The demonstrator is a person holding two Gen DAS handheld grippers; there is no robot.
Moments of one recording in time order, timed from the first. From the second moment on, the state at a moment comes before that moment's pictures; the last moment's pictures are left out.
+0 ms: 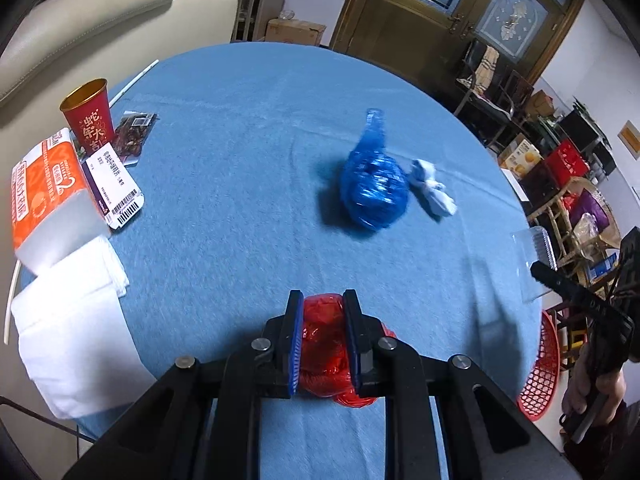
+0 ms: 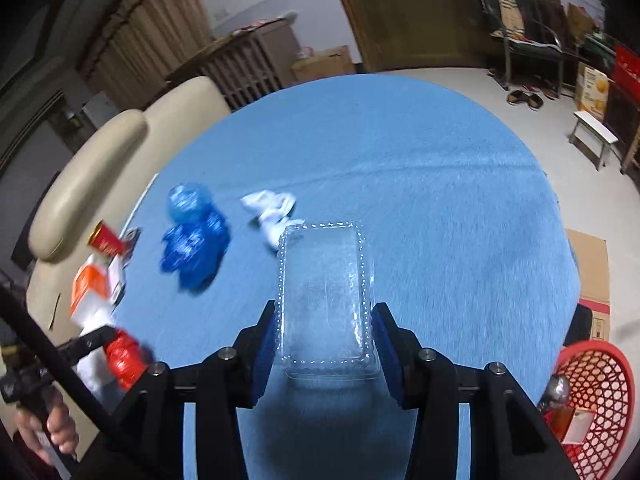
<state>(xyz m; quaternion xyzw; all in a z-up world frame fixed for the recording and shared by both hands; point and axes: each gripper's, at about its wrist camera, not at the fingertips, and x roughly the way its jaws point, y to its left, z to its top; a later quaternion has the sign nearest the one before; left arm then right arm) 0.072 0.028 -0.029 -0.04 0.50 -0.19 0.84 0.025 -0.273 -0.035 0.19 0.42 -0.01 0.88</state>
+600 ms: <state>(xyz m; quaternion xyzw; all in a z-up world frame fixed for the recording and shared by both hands) -0.006 -0.029 0.007 0.07 0.42 -0.17 0.89 -0.043 -0.258 -0.035 0.19 0.41 0.01 0.89</state>
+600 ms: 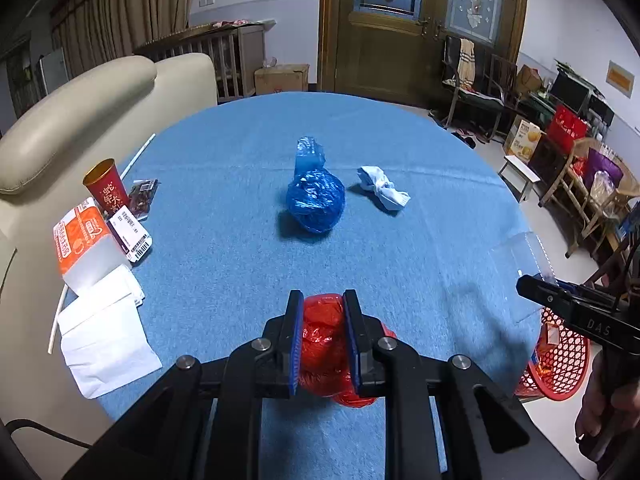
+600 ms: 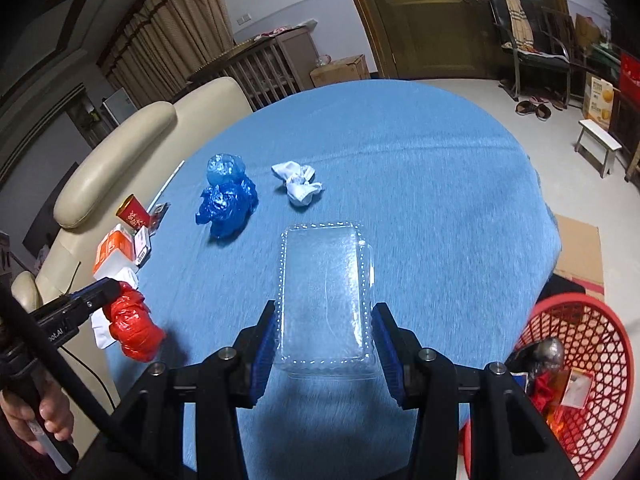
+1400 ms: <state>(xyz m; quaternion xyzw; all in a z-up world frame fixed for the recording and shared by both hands) -0.014 -0.051 -0.021 0.11 0.44 -0.17 0.87 -0.040 -0.243 -0.052 0.19 0.44 0.01 0.88</state>
